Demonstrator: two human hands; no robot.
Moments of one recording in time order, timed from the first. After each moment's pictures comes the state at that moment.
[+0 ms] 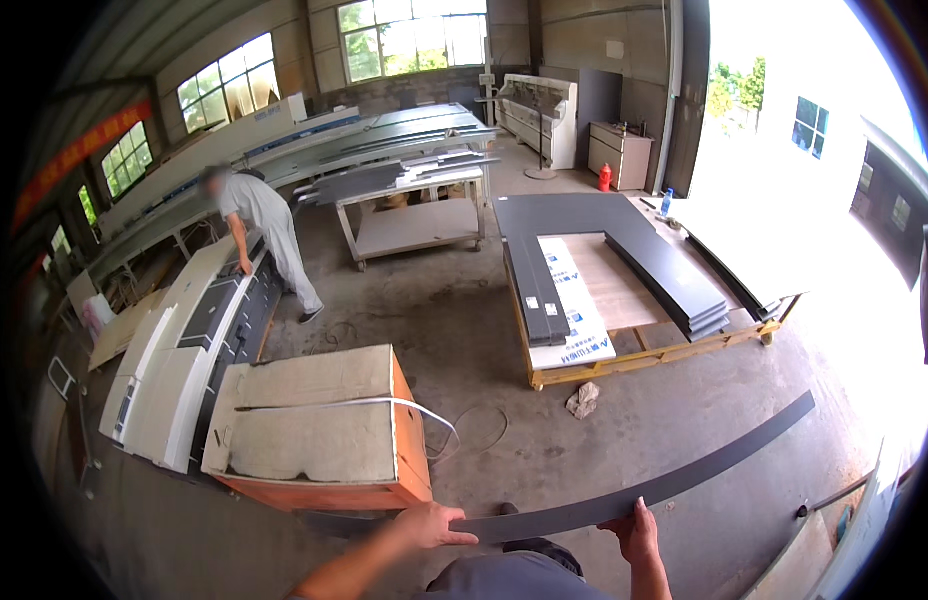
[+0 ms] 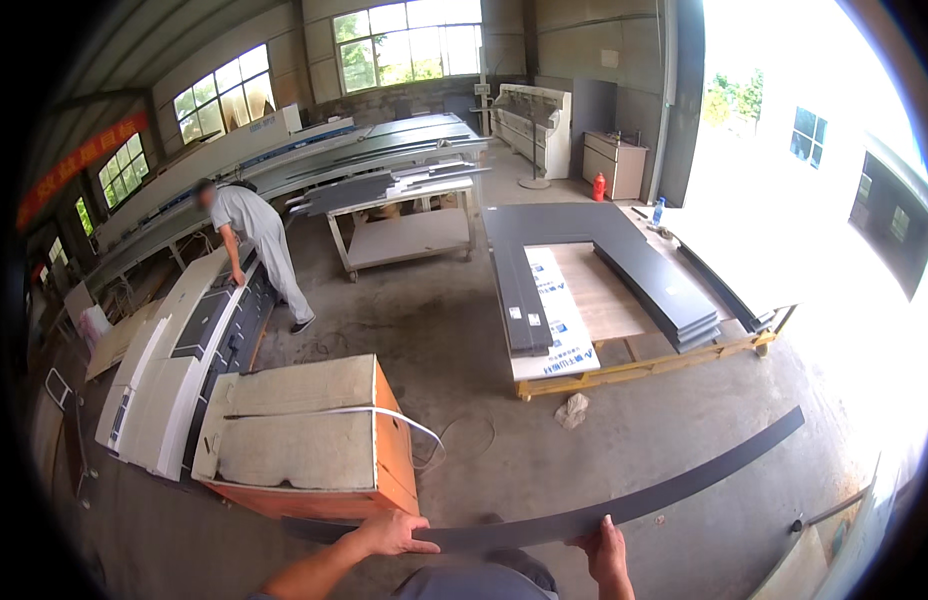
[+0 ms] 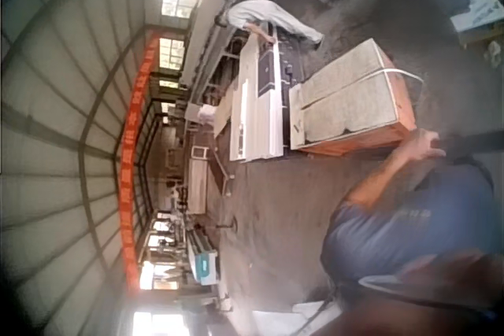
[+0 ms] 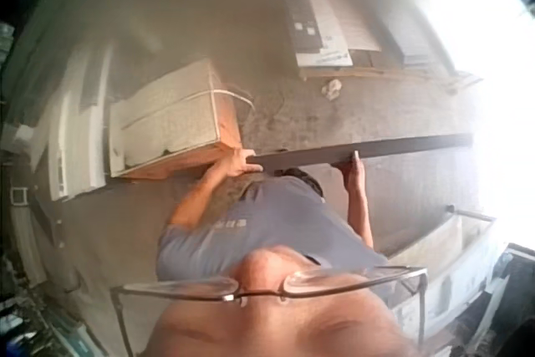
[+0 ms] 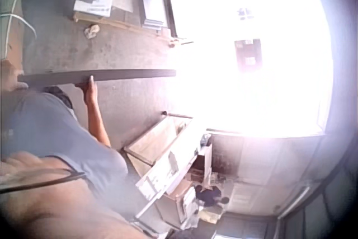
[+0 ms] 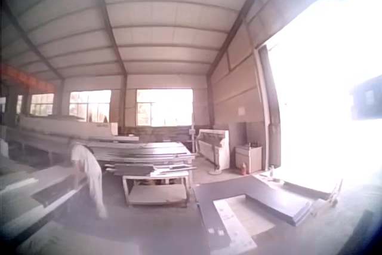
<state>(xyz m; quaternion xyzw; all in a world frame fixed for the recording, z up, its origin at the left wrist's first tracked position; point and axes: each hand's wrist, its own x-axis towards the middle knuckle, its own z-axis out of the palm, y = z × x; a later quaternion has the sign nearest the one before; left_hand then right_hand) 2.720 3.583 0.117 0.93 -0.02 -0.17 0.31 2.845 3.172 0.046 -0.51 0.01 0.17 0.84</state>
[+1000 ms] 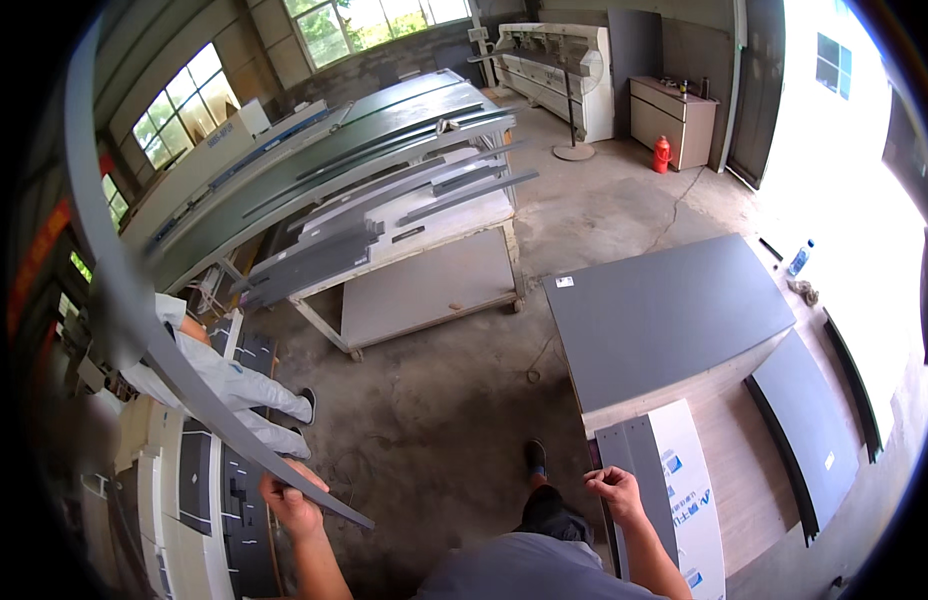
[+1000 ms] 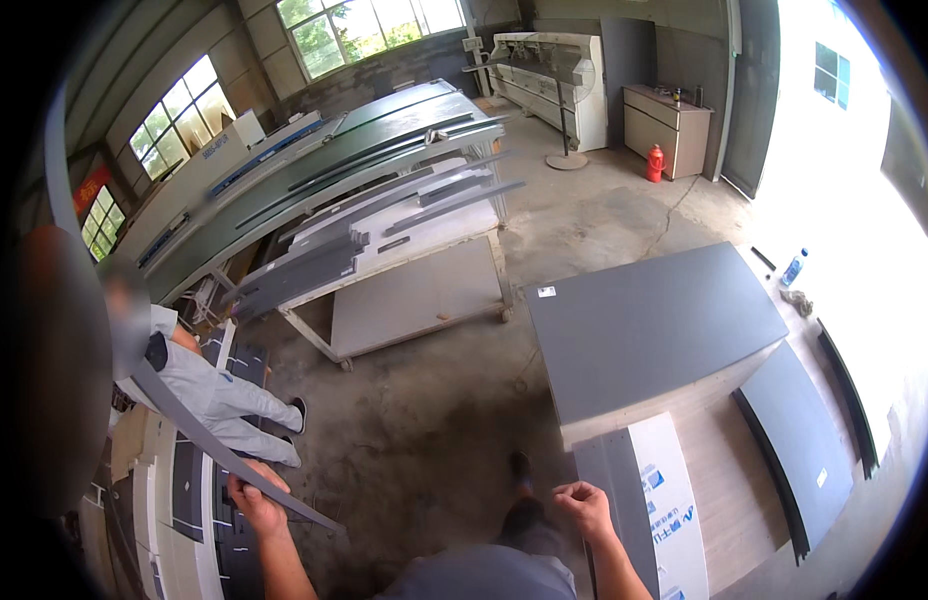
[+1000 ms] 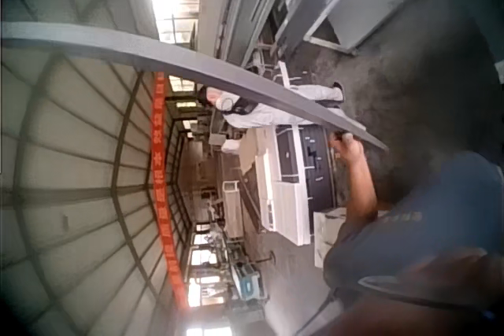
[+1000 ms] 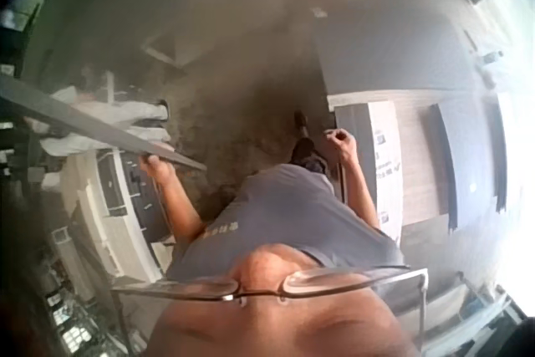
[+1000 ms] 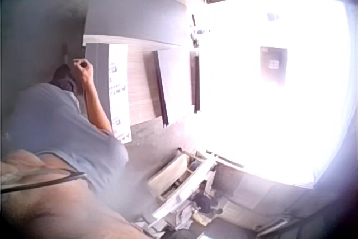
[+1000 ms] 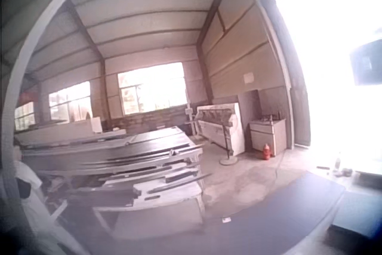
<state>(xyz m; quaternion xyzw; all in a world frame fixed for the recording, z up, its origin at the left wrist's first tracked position) 3.676 4.331 0.199 0.68 0.05 0.51 0.52 3.885 3.876 -0.039 -0.56 0.02 0.27 0.78</state>
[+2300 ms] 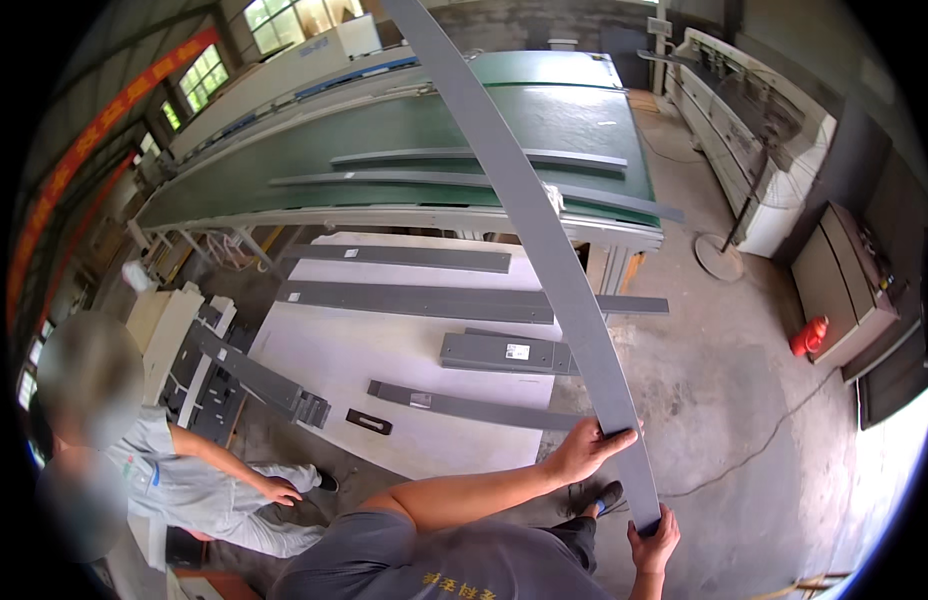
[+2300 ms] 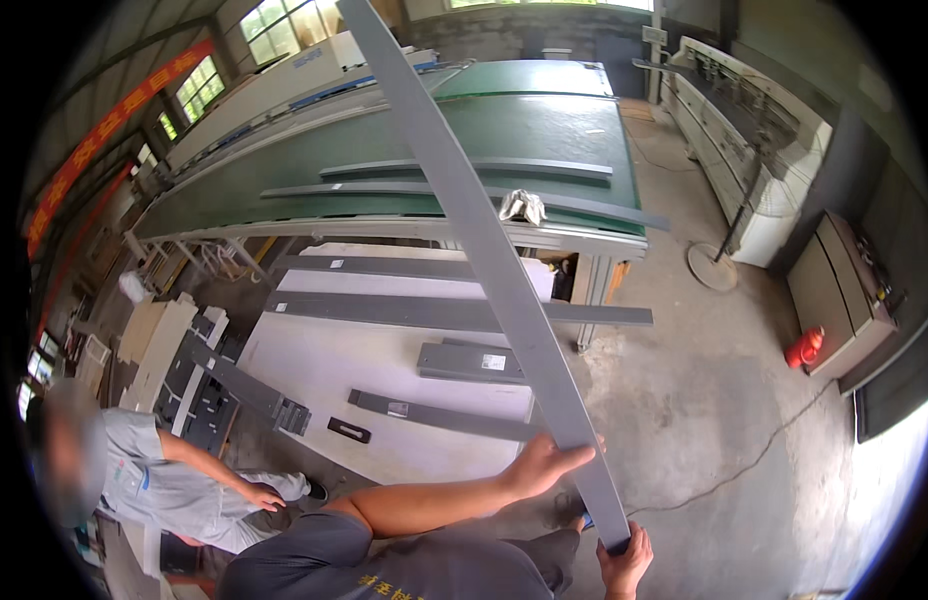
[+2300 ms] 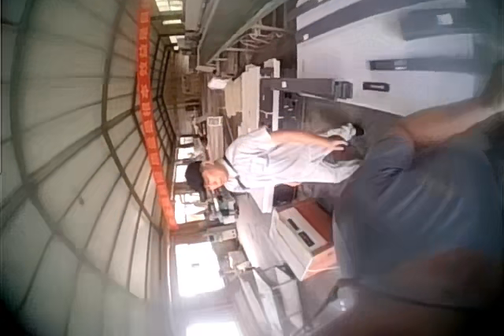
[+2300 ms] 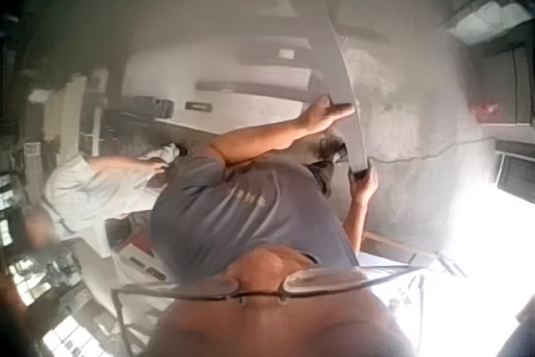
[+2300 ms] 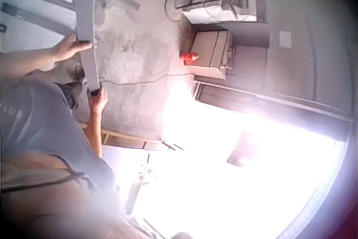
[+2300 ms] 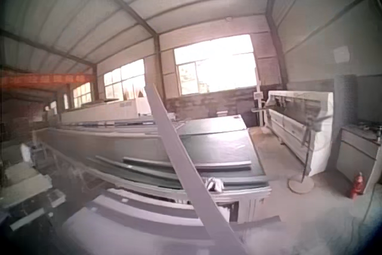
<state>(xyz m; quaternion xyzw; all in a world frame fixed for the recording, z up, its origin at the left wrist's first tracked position) 5.014 4.576 0.125 0.63 0.07 0.12 0.76 5.033 4.264 0.003 -0.89 -0.28 -0.04 0.35</state>
